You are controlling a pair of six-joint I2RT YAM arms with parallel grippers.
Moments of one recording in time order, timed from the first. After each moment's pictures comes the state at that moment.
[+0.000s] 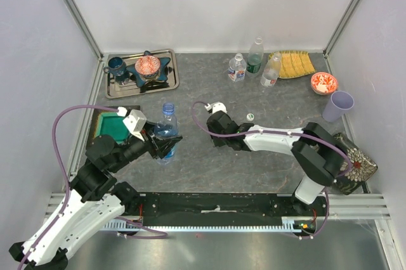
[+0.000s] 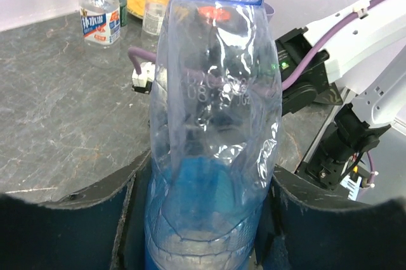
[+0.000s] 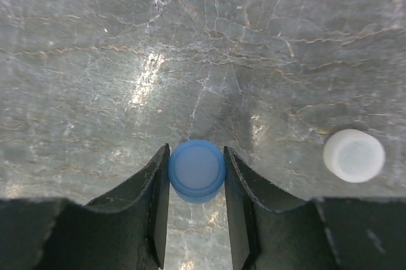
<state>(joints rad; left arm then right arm) -0.67 0.42 0.67 -0.23 0.24 -0.24 0.90 1.66 0.93 -0.13 0.28 0.43</state>
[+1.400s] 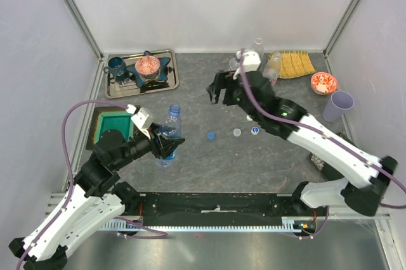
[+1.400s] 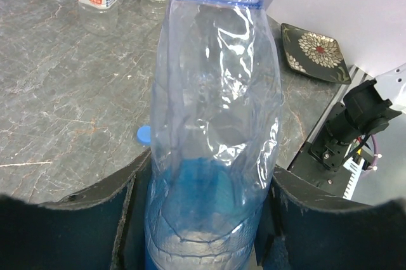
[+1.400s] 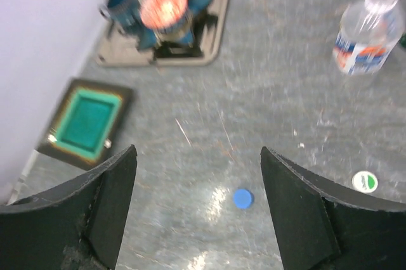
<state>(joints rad) -0.67 0.47 0.68 -0.31 0.24 -0.24 0.87 1.34 1.35 -0.37 0.38 0.48</state>
